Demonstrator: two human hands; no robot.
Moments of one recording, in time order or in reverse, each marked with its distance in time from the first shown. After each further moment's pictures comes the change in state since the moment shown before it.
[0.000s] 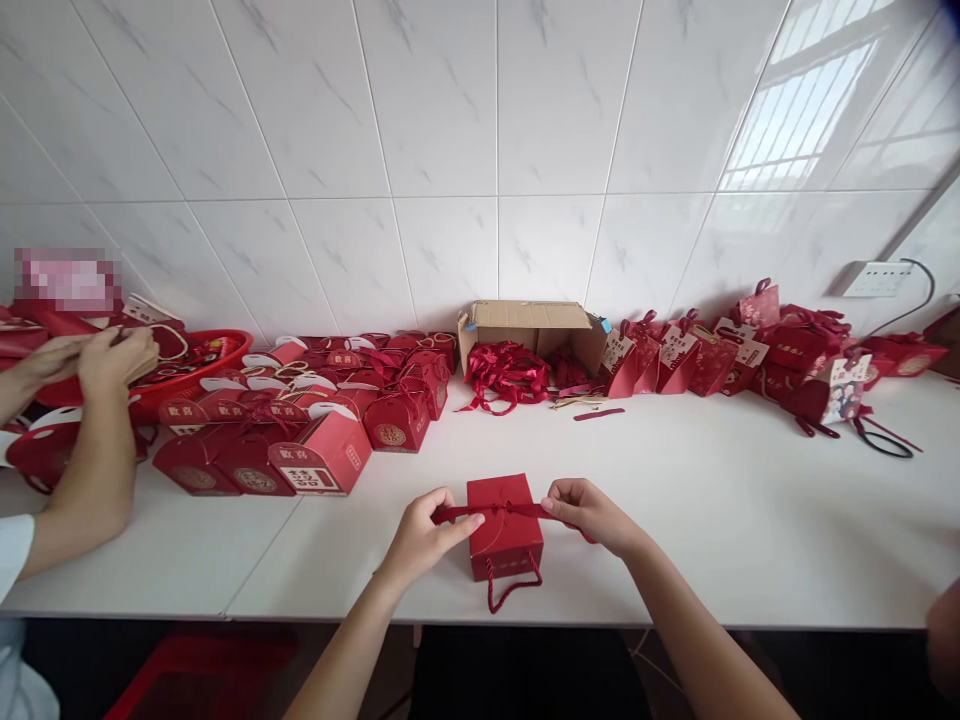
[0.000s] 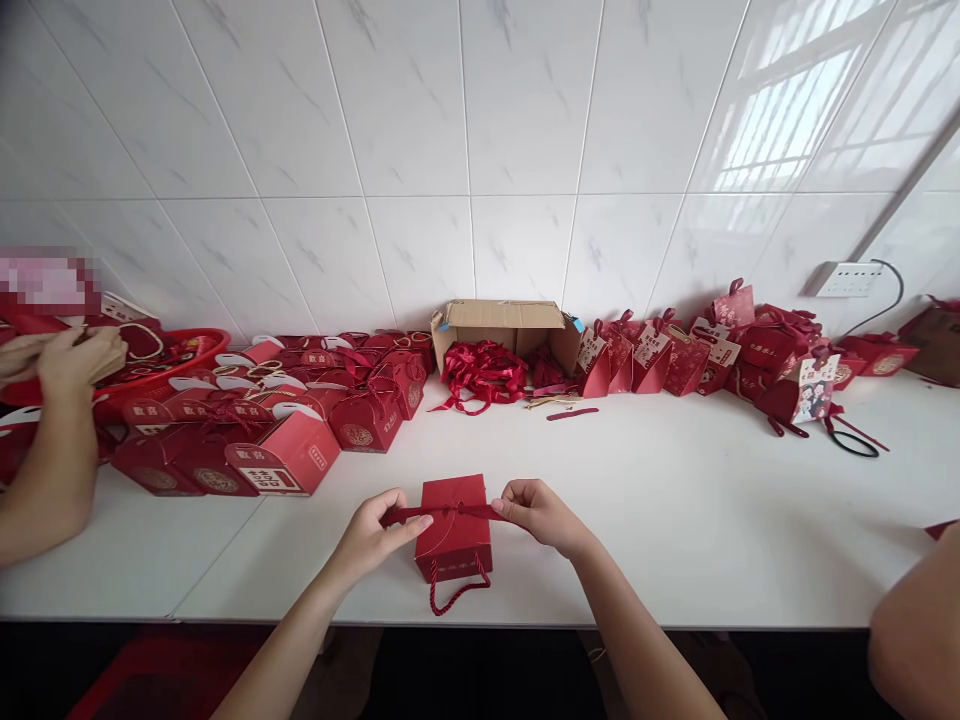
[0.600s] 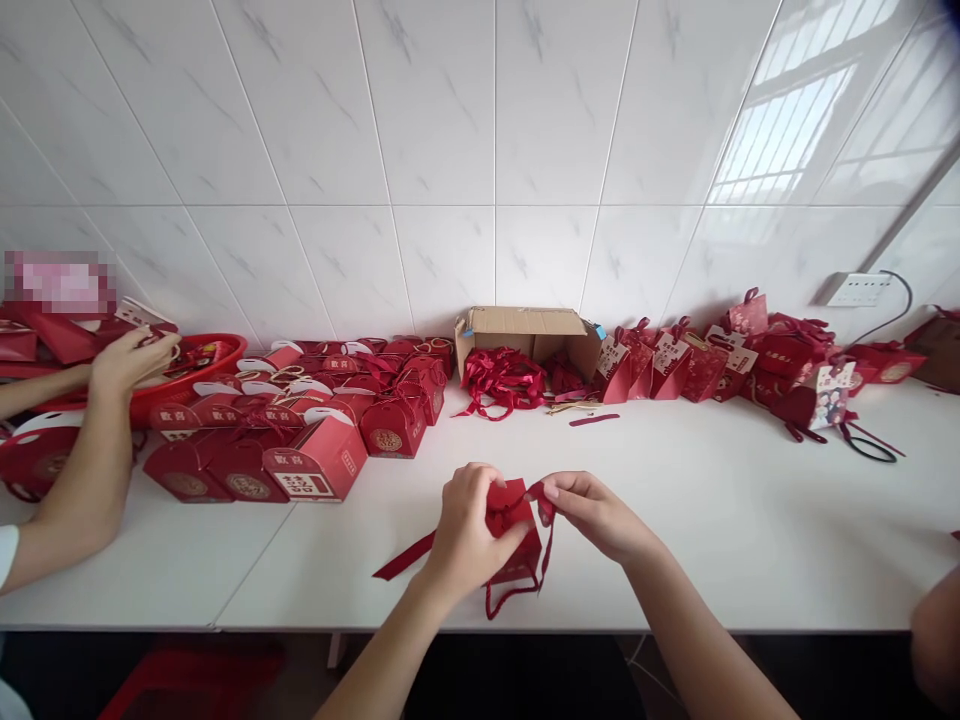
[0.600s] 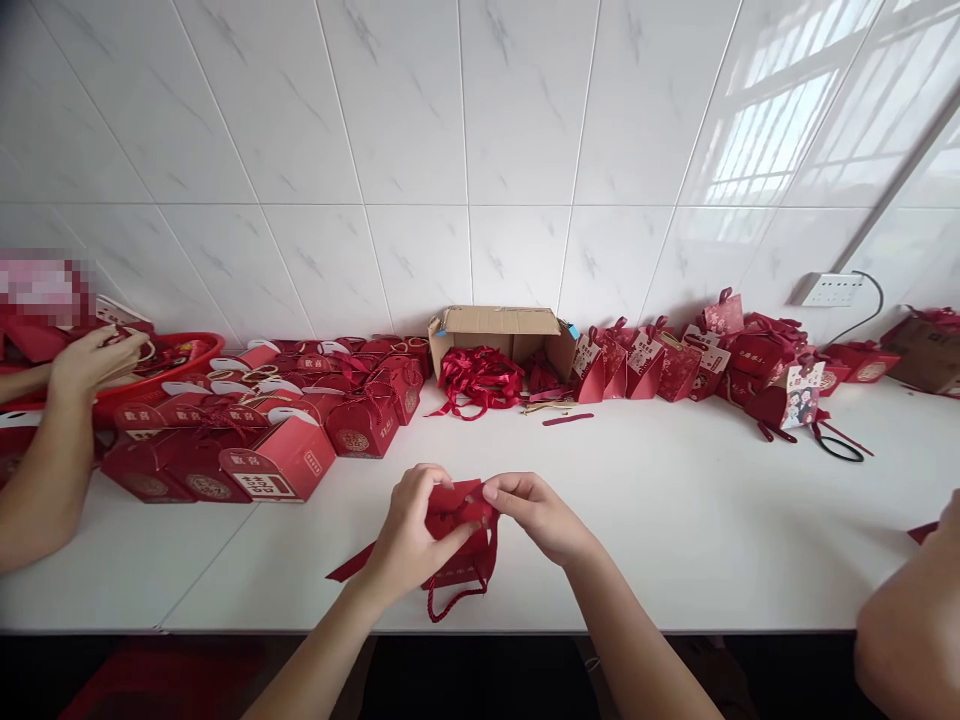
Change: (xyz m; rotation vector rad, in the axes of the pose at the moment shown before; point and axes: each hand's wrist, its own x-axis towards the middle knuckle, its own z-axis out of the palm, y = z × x) left_hand 0.000 0.049 0.037 0.273 0.176 0.469; right_hand -0.015 -0.054 0.013 0.351 -0.045 -0.201
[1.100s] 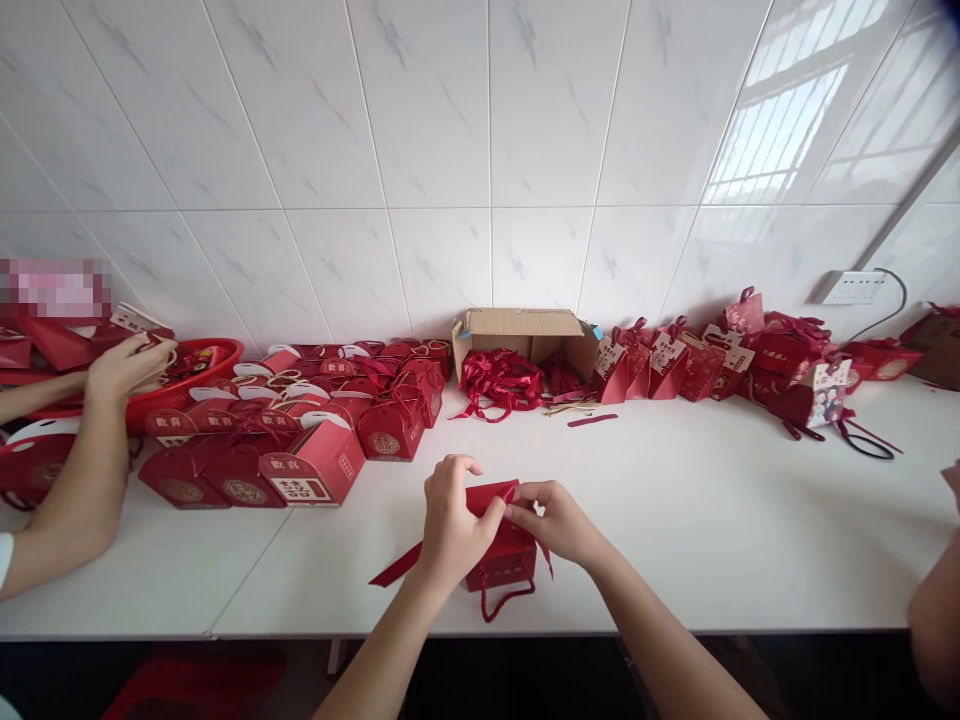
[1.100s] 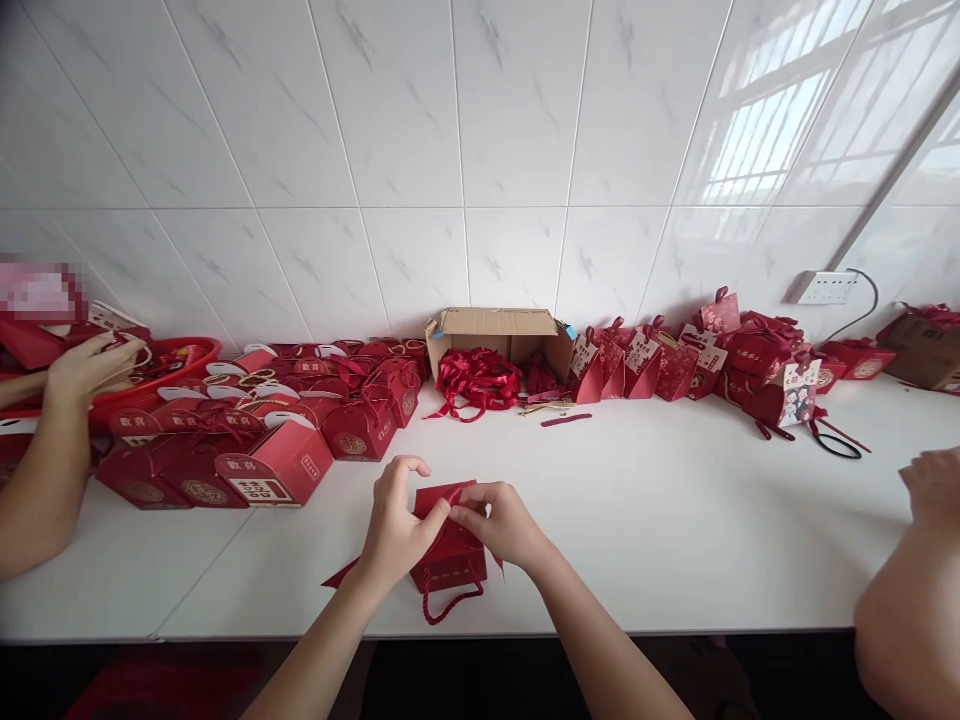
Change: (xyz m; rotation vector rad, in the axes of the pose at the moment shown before) left_hand 0.009 -0.012 -0.002 0.068 0.206 0.002; right_hand 0.020 0.030 0.018 -0.539 0.114 -0.079
